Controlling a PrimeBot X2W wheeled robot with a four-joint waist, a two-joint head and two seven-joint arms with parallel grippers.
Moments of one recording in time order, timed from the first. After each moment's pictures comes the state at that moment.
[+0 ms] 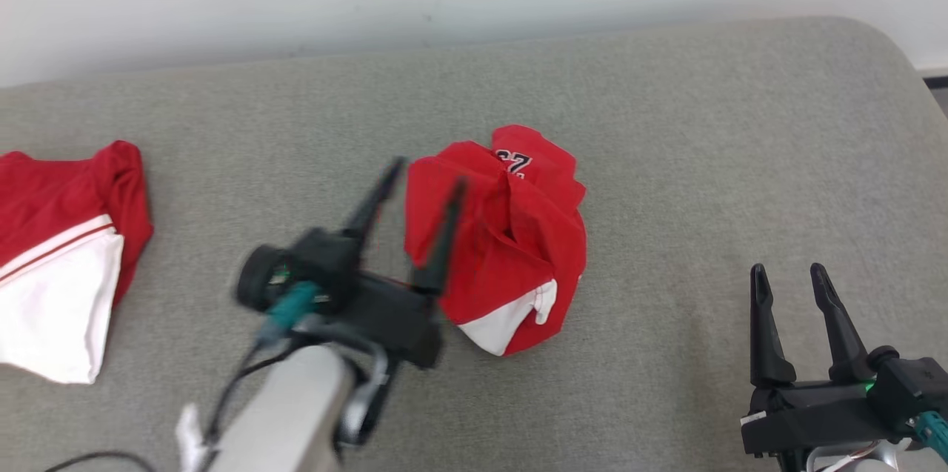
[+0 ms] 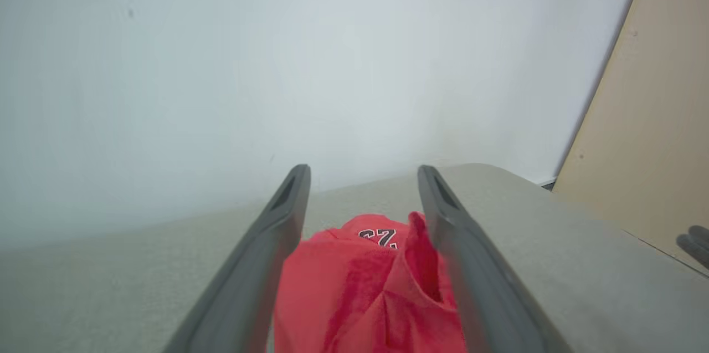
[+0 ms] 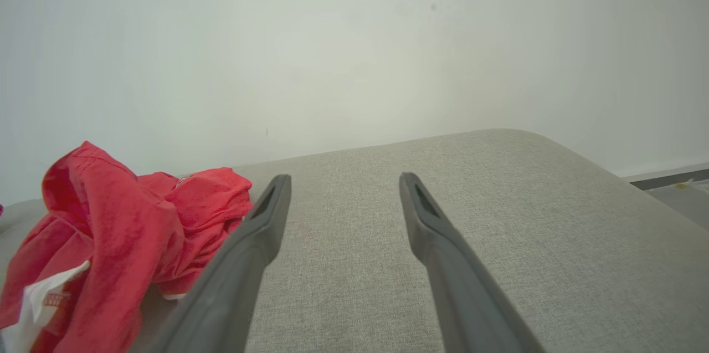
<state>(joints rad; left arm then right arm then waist) -0.57 0.10 -0.57 0.33 -0.40 0.05 -0.26 -0.09 -0.09 -0.03 0.13 0.23 0.13 -0.26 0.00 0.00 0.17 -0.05</state>
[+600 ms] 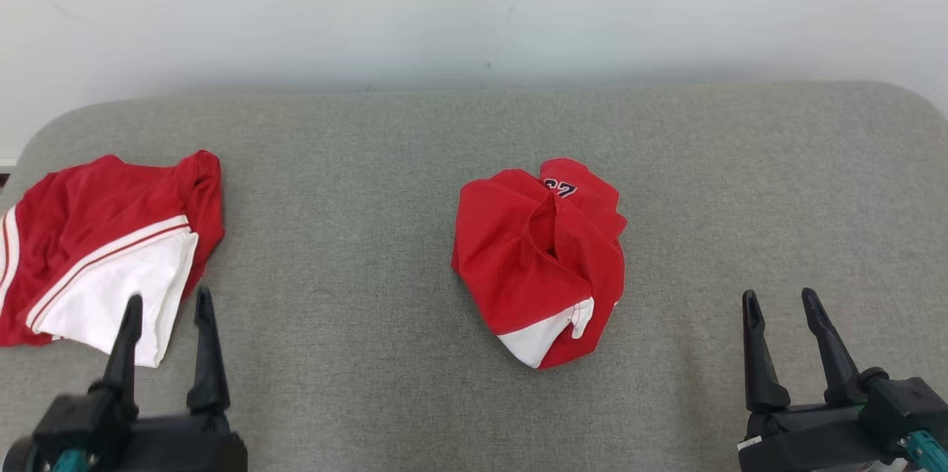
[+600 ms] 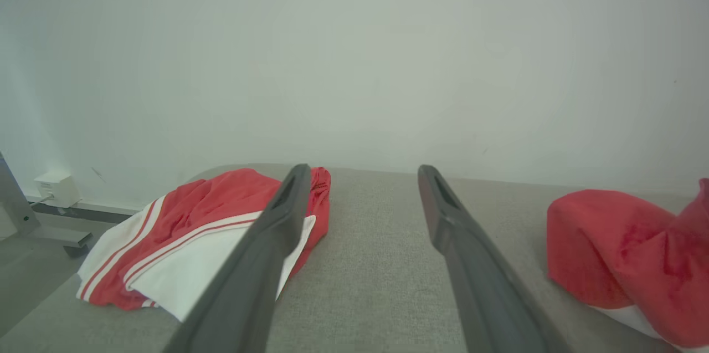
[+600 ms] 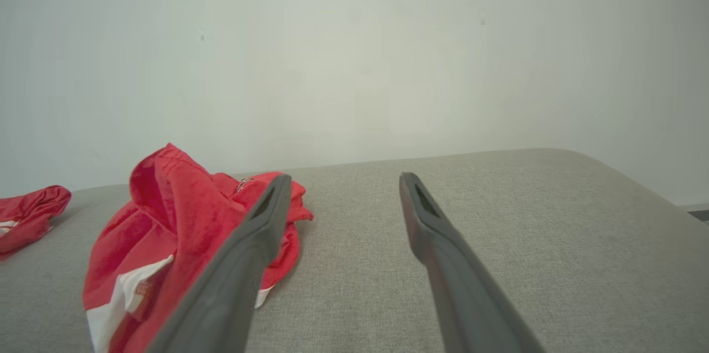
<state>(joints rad) -0.11 0.22 -0.07 0.06 -0.29 0.11 -0.26 -0.04 -0.11 -0.01 0.13 0.22 0.13 -0.26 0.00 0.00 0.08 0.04</state>
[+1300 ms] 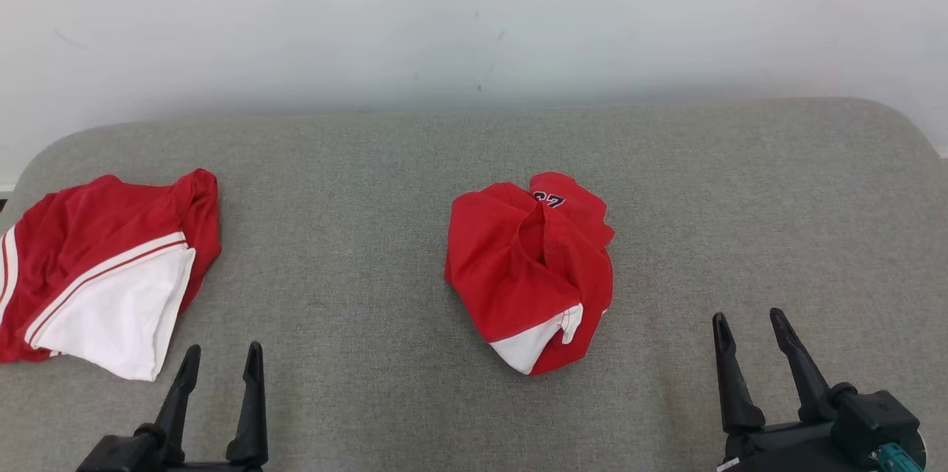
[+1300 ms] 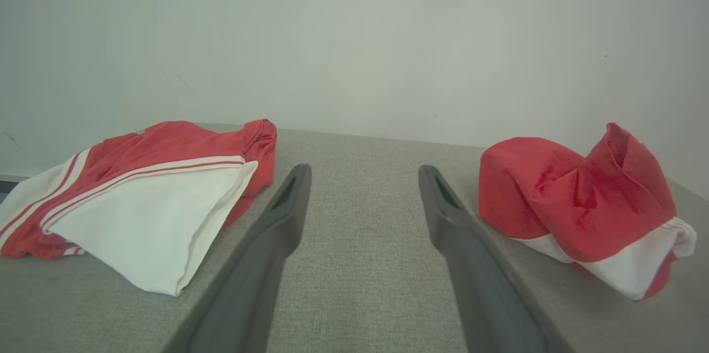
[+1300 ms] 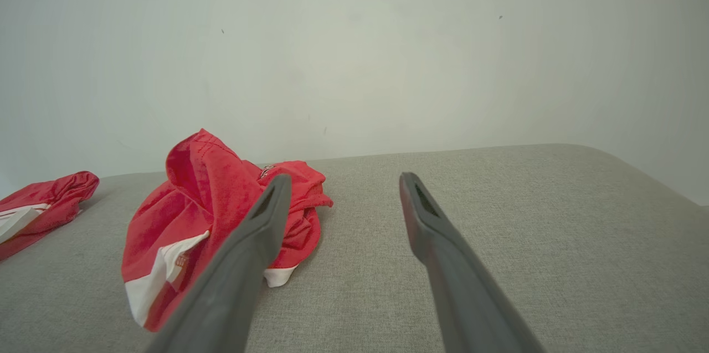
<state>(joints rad) 0.01 0.10 0.02 0.11 -0.22 -0.12 -0.26 -0.02 -0.12 0.06 0.15 0.23 0.13 -0.26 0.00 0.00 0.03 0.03</state>
